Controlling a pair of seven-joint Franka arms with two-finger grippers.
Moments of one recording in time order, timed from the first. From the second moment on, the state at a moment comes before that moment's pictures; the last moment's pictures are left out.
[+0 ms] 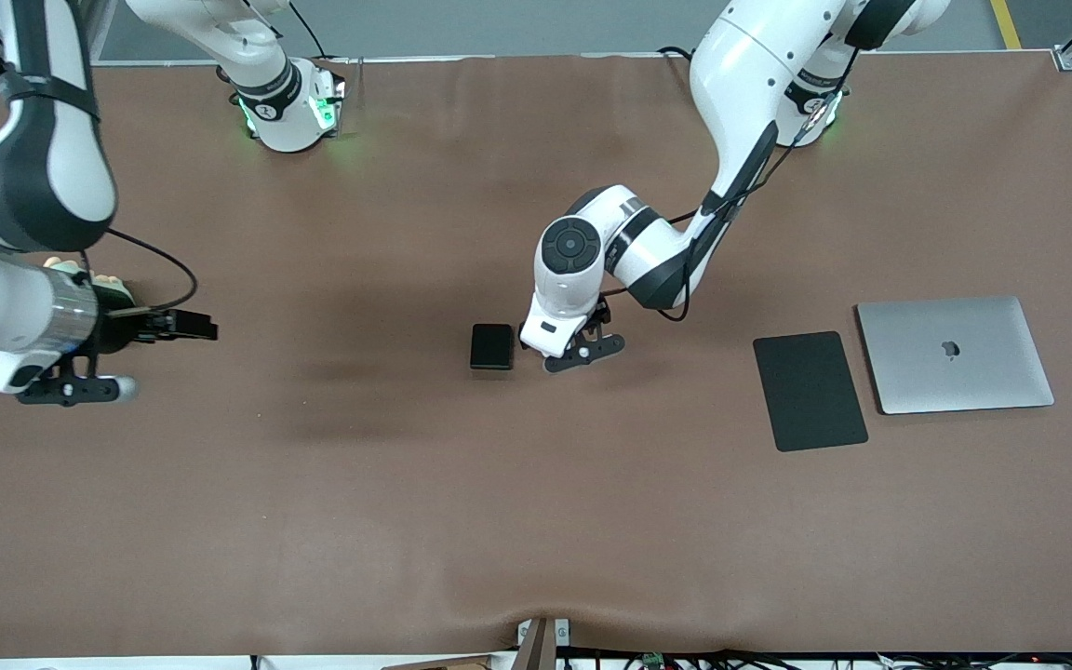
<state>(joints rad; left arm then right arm) -0.65 0.73 -0.15 -1.53 0.09 2.24 -1.13 0.18 0.30 -0.13 -1.53 0.18 1.62 0.02</state>
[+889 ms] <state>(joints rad) -0.70 0.82 -0.15 -1.53 0.09 2.28 -1.15 0.38 0.38 -0.13 -1.53 0.18 1.71 0.21</state>
